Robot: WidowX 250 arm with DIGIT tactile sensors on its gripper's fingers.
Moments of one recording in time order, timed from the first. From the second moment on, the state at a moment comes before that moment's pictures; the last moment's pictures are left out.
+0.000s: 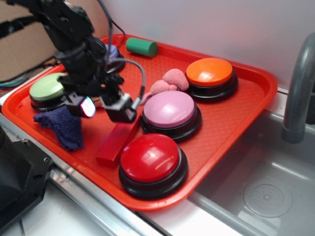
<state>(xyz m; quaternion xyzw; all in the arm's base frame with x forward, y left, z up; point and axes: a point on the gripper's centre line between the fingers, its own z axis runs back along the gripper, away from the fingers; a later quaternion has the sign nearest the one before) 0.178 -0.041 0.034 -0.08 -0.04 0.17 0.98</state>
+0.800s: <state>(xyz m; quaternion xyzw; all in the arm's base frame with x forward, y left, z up) 0.183 -0.066 0.015 -0.09 -0.04 0.15 0.98</state>
